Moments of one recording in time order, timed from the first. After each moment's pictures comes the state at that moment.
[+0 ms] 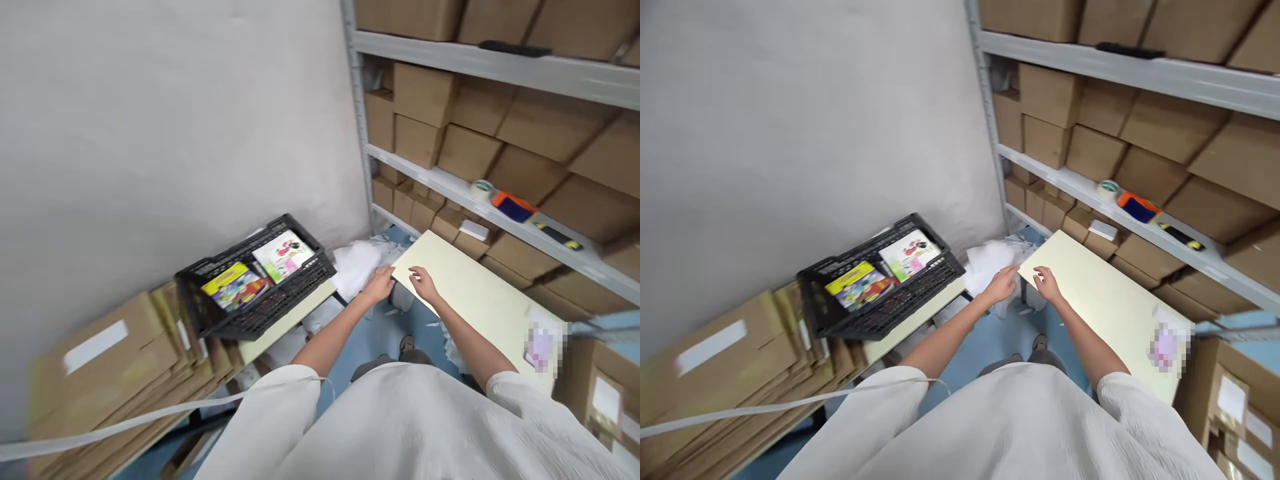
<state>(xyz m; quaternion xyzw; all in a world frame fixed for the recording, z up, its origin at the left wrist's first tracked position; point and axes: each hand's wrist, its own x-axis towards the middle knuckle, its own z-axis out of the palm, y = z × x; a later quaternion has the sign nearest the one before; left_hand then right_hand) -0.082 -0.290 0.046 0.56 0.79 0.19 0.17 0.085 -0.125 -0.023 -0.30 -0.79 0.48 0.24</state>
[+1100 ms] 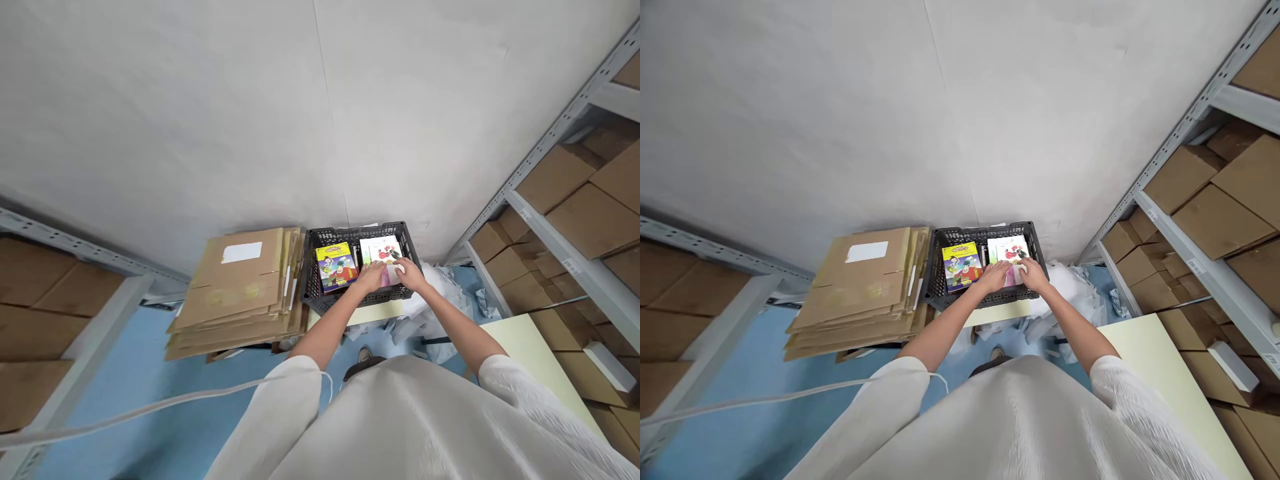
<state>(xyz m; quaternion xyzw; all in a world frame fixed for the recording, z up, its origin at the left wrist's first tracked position) -0.365 -0.524 0.038 0.29 0.93 0.16 0.15 -0.328 -0.311 0.035 0.08 -0.94 0.33 0.03</state>
